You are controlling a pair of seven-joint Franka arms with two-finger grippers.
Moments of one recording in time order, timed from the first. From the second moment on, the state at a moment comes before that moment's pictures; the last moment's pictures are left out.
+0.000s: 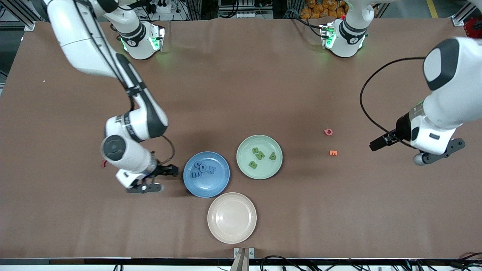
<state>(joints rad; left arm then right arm) 0.00 0.21 -0.16 -1.60 -0.03 1.85 -0.55 0.17 0.69 0.08 -1.55 -0.02 2.29 0.17</state>
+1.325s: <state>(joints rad) -0.04 -0.04 -0.07 -1.60 -0.03 1.66 -0.18 -0.02 0.22 0.04 -1.34 -0.10 1.46 0.08</state>
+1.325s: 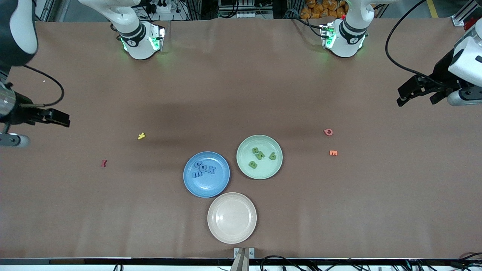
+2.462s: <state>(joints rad) -0.05 0.00 -0.08 -1.50 0.03 1.60 -0.11 -0.02 -0.07 0.06 -1.59 -0.04 1.61 0.18</state>
